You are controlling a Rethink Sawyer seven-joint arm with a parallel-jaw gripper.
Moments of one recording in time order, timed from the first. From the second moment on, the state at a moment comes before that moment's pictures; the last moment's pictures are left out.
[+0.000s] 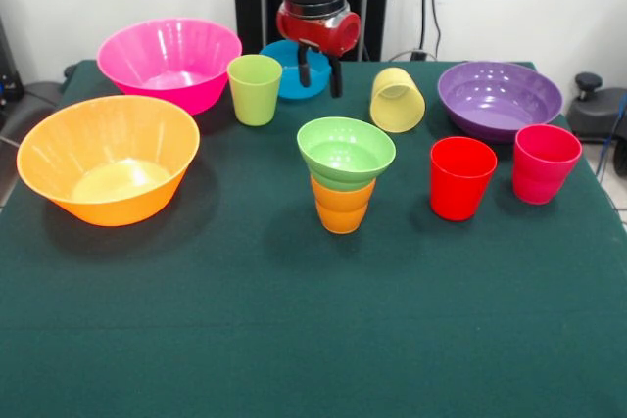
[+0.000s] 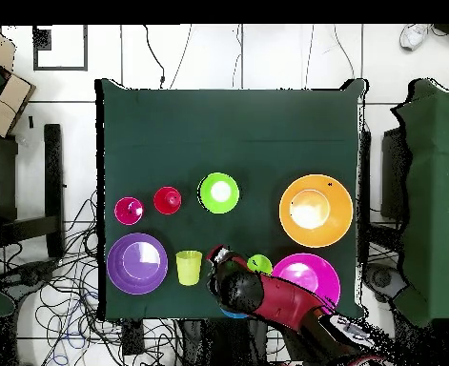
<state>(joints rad) -0.54 -0.62 0.12 2.21 -0.08 -0.02 2.11</state>
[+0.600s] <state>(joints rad) -0.53 -0.62 0.10 2.22 -0.08 -0.02 2.11</state>
